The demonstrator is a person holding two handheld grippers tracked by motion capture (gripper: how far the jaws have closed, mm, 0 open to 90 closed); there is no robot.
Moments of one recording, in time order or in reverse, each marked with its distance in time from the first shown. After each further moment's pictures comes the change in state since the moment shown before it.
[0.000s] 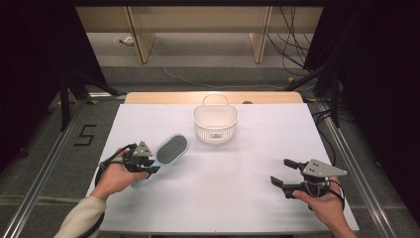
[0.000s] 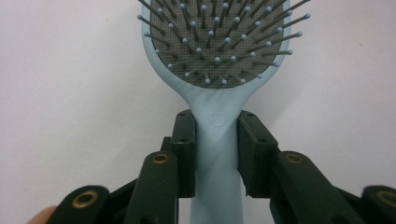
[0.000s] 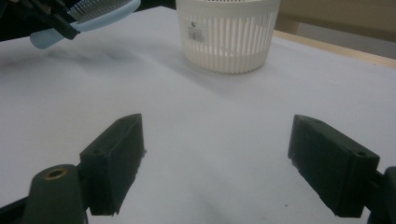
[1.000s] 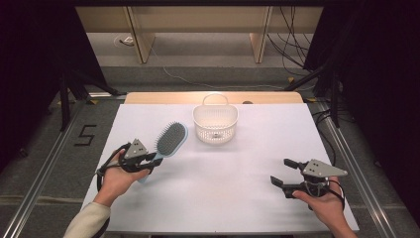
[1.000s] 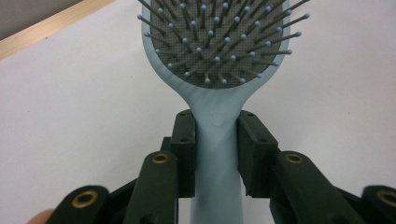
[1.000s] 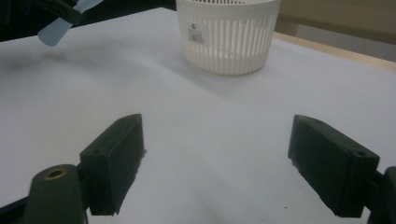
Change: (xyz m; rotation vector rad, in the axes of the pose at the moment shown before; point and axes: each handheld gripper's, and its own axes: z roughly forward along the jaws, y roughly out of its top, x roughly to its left) left arm -0.005 -0.002 -0.007 -0.240 0.038 -0.060; right arm 0.001 0.001 -0.001 0.000 -0.002 -0.003
